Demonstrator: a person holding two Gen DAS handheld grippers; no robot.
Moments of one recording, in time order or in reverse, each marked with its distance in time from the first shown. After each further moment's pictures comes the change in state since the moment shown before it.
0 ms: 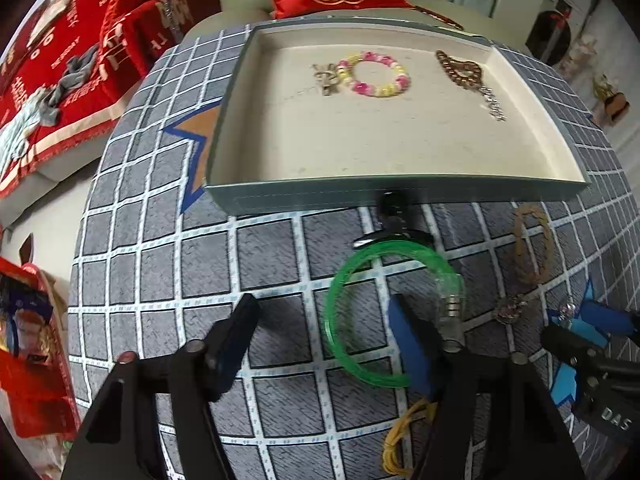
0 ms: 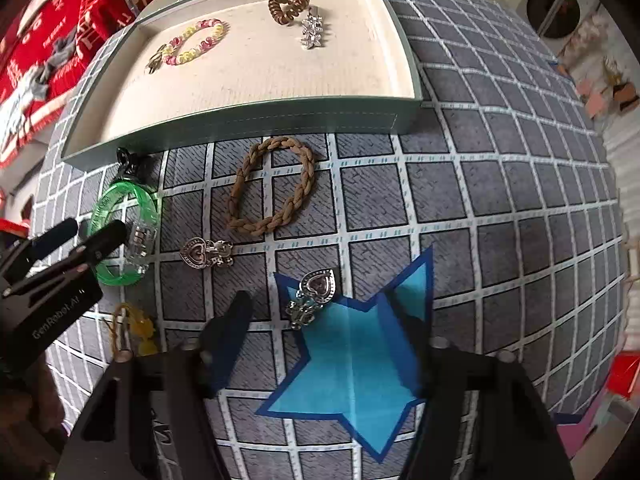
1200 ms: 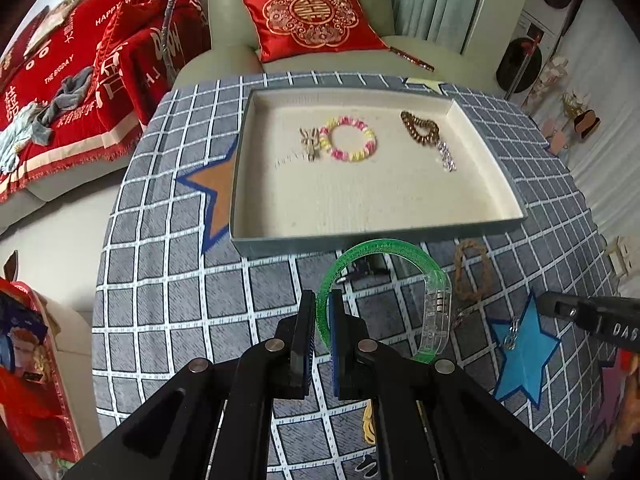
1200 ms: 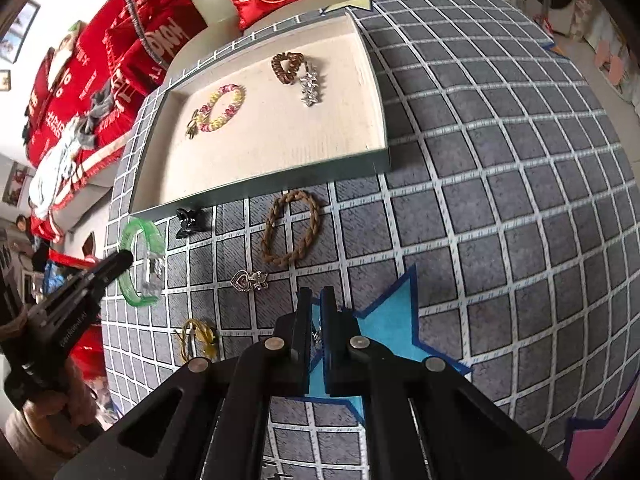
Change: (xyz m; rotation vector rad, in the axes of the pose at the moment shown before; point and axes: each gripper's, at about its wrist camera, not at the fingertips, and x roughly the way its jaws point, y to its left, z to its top) left arm -0.063 0.014 0.007 0.002 -0.118 -0.091; right arm -0.050 -0.081 -0.007 0.079 -0.054 0.290
